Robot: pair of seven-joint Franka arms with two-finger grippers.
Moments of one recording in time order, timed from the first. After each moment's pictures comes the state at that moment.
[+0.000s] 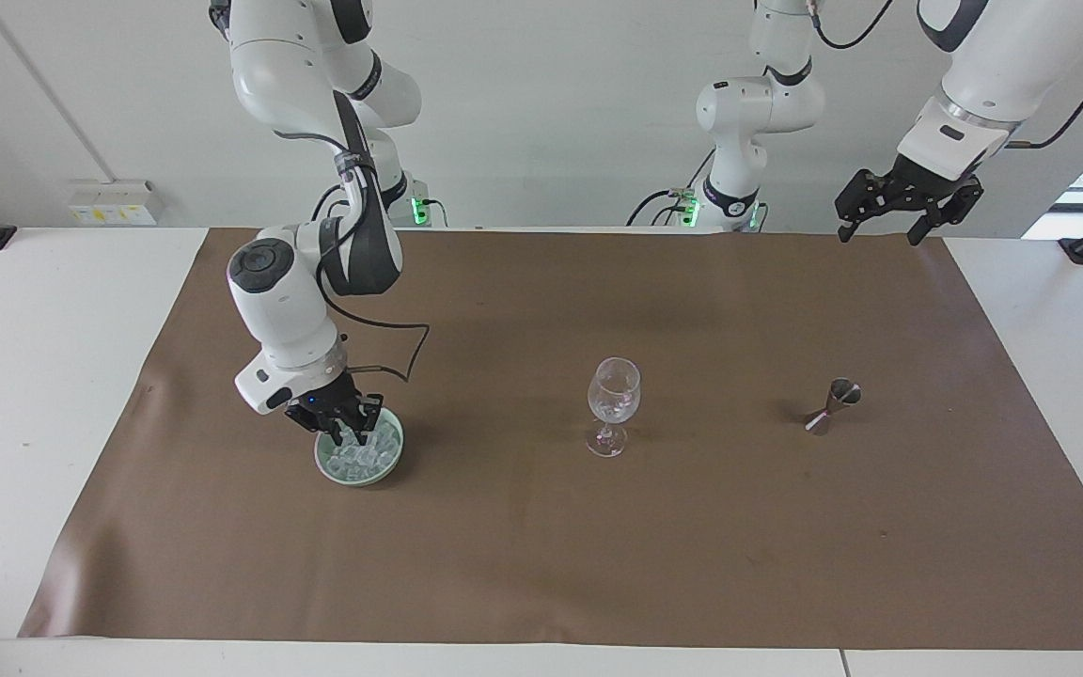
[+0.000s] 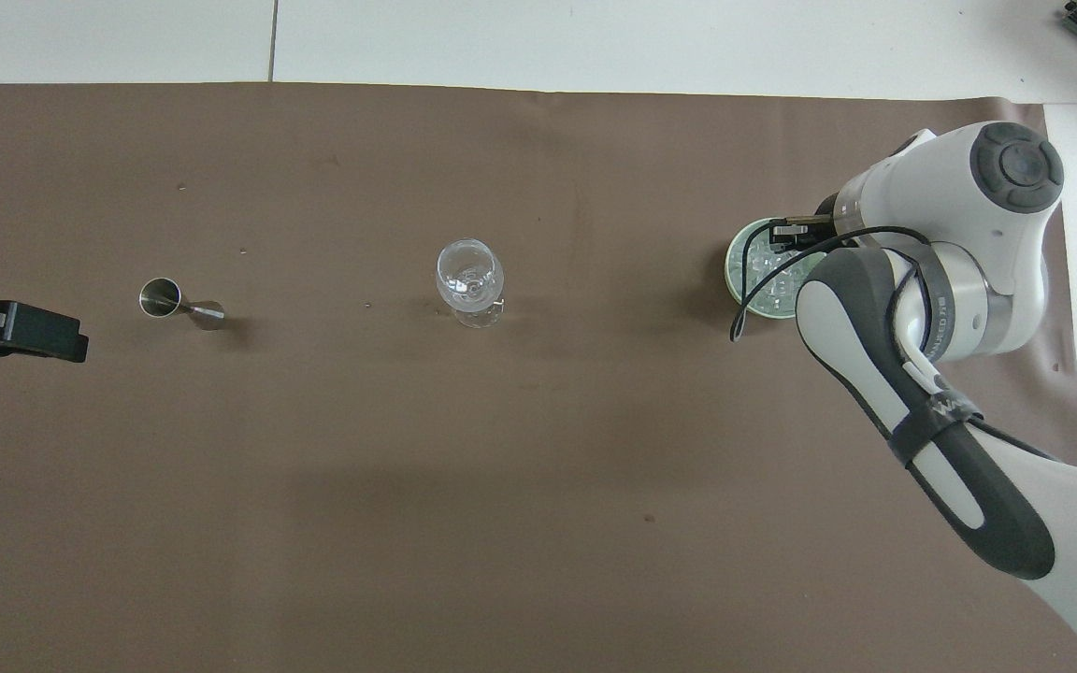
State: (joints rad) left arm 0.02 -0.09 -0.09 -1.63 -0.03 1.50 0.03; right arm -0.01 0.35 0.12 -1.72 -0.02 2.21 0.14
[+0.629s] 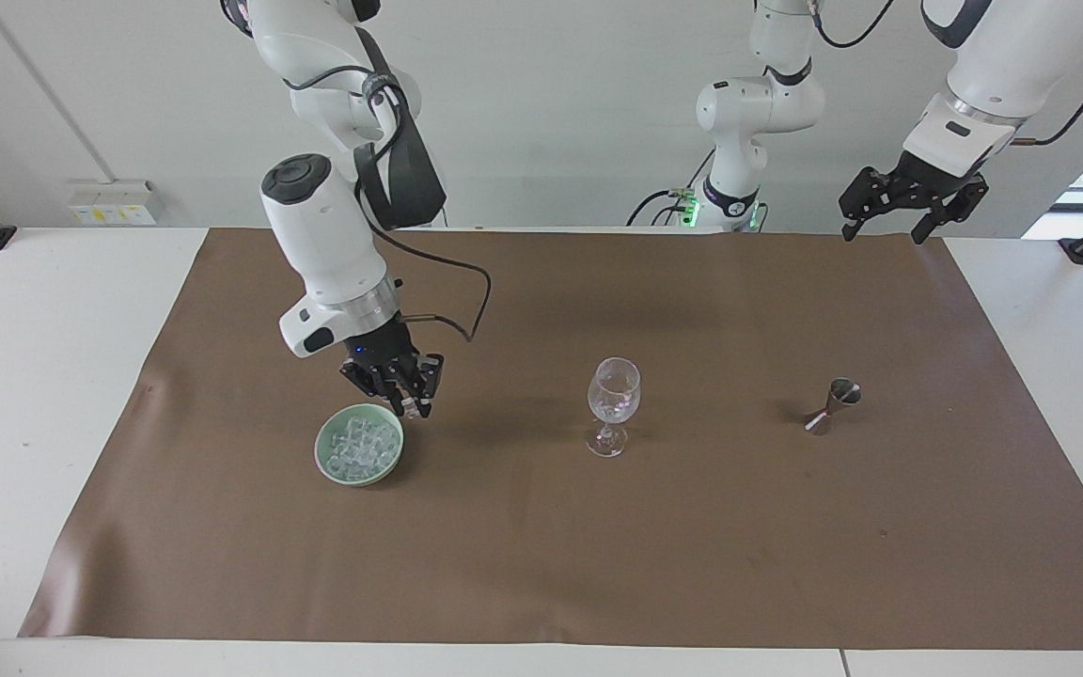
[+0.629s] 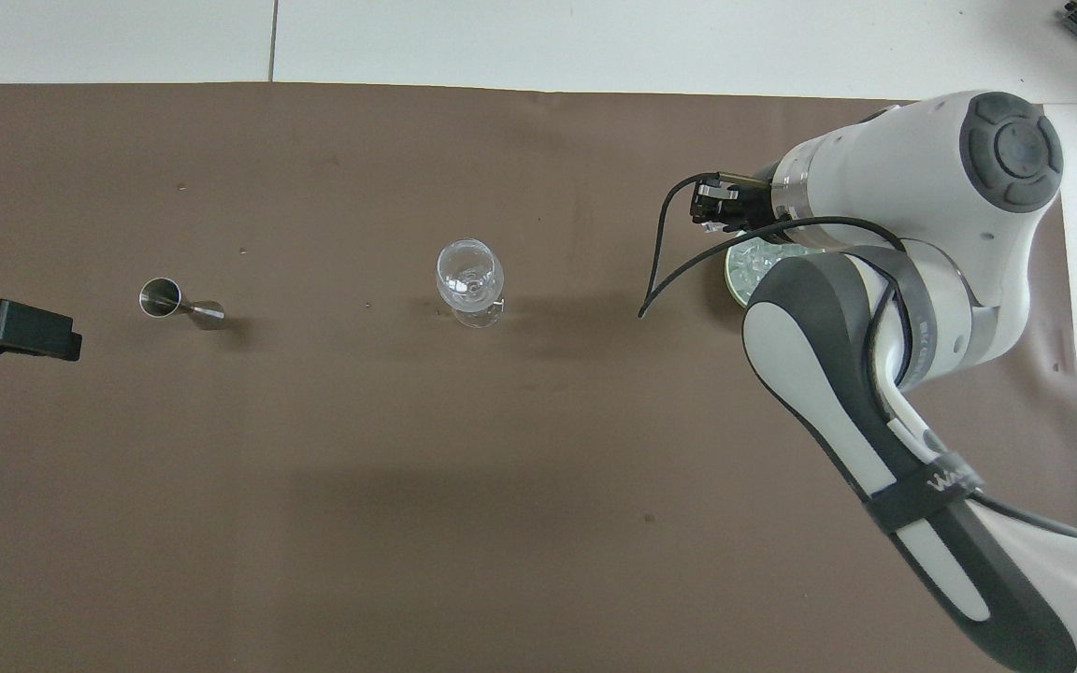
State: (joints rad) left arm 0.02 -0.09 -0.08 -1.63 -0.03 1.50 0.03; right arm 0.00 0.28 0.29 -1.64 0.07 2.20 0.49
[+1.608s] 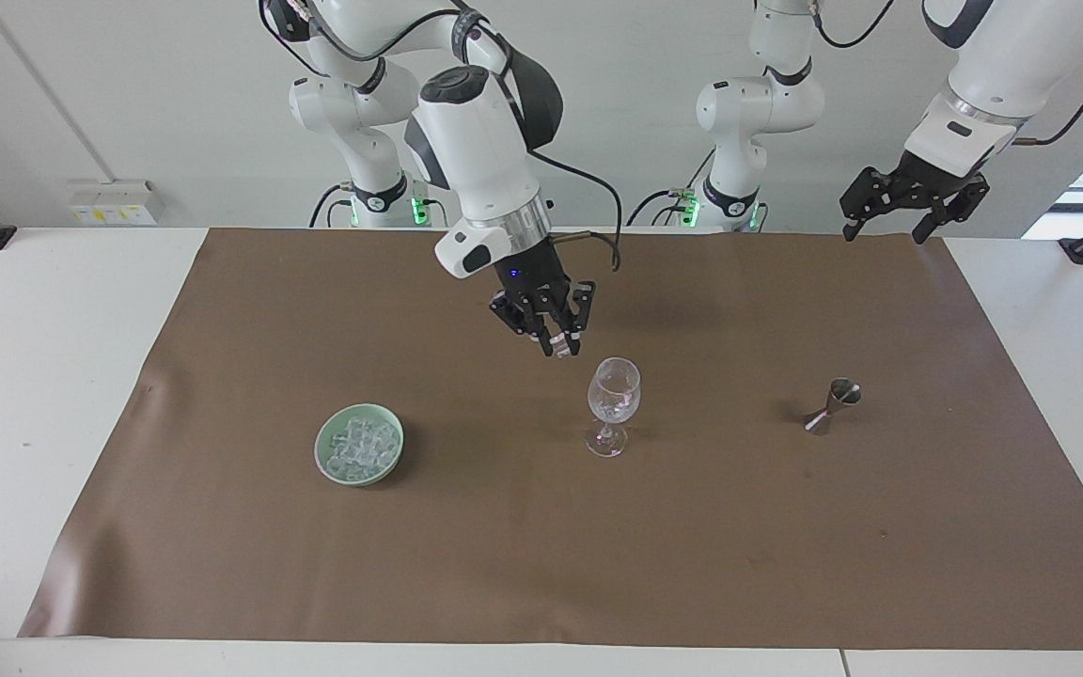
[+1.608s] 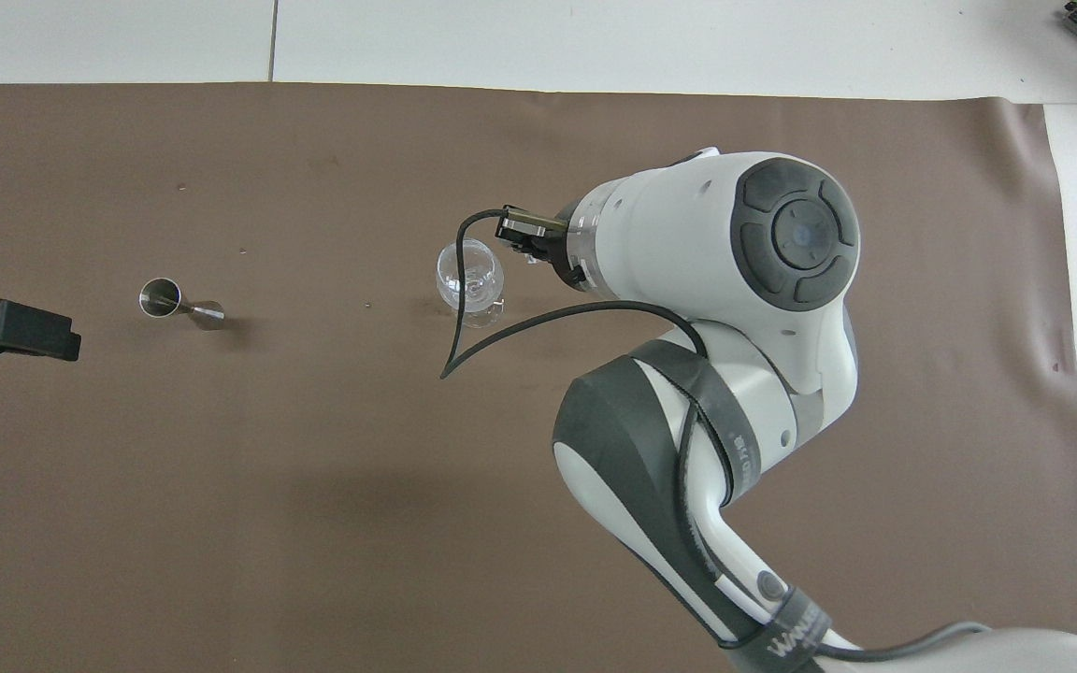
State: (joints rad) left arm 0.02 -0.09 -0.08 -1.63 -0.03 1.50 0.03; right arm 0.23 0.28 0.33 -1.55 0.07 2.23 0.76
